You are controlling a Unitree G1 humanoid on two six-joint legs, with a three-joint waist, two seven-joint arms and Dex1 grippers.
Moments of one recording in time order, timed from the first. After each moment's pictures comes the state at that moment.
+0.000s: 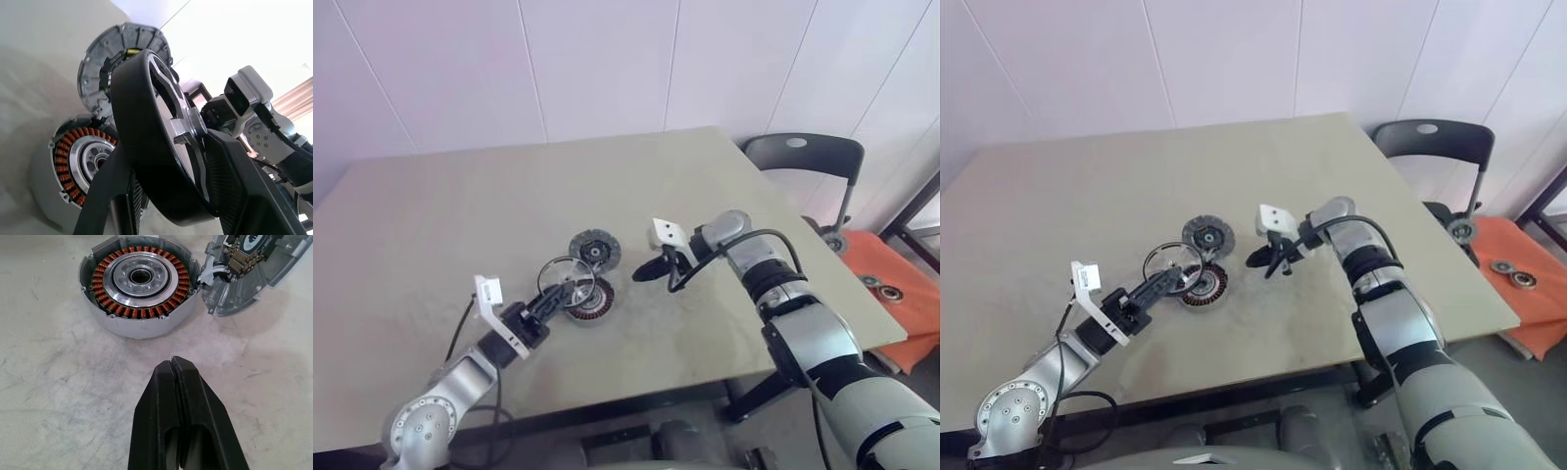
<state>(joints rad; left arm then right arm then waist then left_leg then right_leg) 0.15 0.27 0.26 -0.38 -1.15 0.78 -0.37 -1.00 -0.29 0.27 1.07 -0.10 -0.14 1.46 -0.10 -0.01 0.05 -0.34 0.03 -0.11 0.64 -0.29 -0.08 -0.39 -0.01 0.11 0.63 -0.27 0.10</state>
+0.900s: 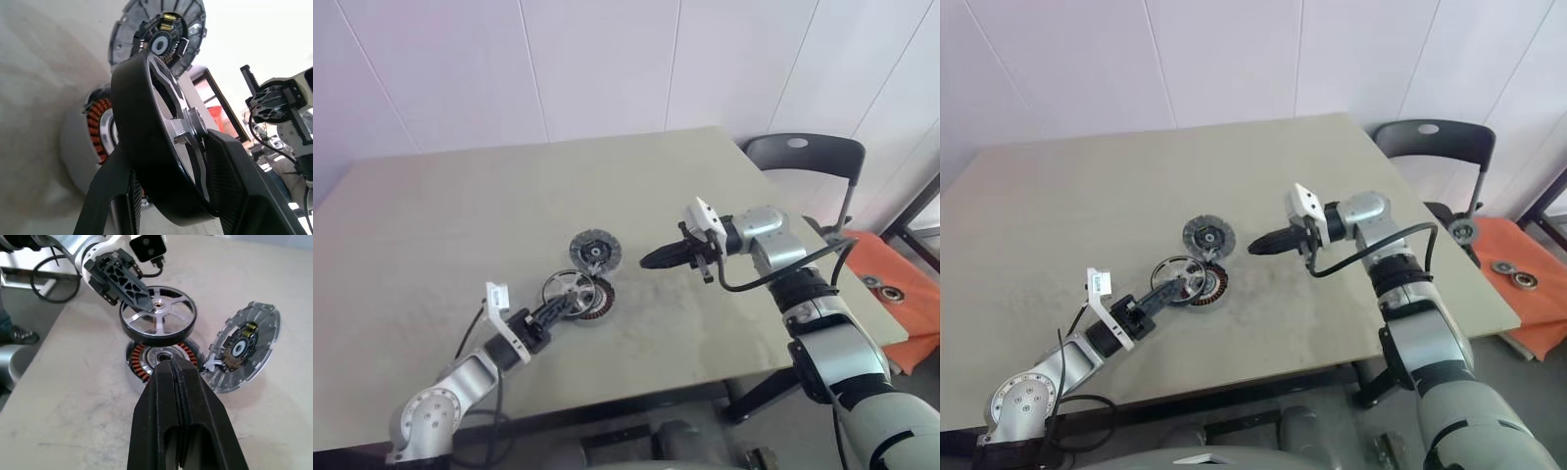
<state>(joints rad) 0.11 0.32 0.24 -0.25 -1.11 0.81 -0.44 -0.86 -0.41 0.23 0.76 0.27 -0.11 1.61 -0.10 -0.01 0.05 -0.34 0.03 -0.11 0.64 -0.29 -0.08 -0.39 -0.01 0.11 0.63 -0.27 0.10</state>
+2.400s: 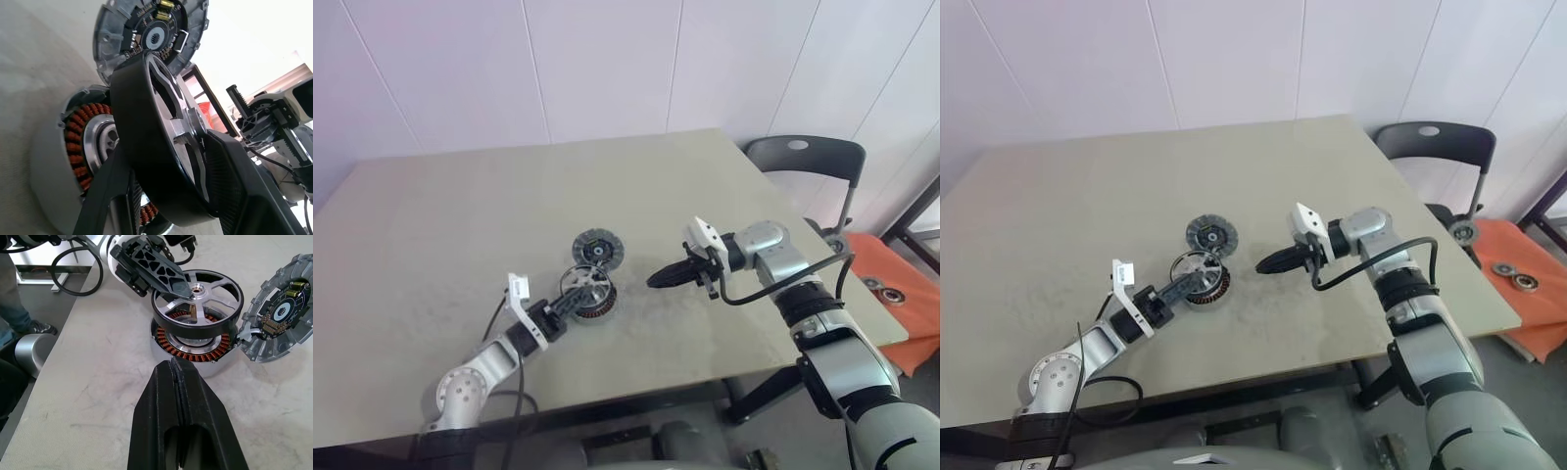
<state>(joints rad) 0.00 0.23 0.21 -0.12 -0.97 0.80 -0.53 -0.80 -0.45 0.28 0.71 0.25 -0.05 1.61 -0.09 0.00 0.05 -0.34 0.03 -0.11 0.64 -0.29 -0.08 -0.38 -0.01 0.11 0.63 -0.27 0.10</state>
